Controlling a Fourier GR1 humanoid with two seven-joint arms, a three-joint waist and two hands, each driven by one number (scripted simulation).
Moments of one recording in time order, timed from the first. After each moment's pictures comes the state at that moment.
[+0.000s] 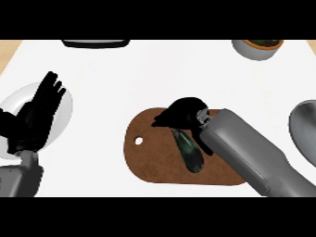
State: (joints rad) left arm -0.17 0.25 0.01 -1.57 0.19 0.14 0.22; right arm -0.81 -0.22 0.66 -1.12 0.87 0.83 -0.19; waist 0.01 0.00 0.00
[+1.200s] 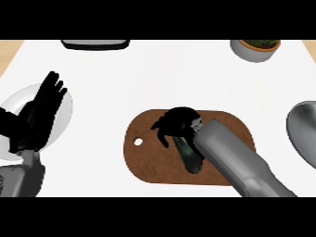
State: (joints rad) left arm -0.18 0.21 0.05 -1.57 0.15 0.10 0.22; right arm -0.74 -0.10 0.61 -0.95 1.09 0.64 -0.38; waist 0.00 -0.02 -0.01
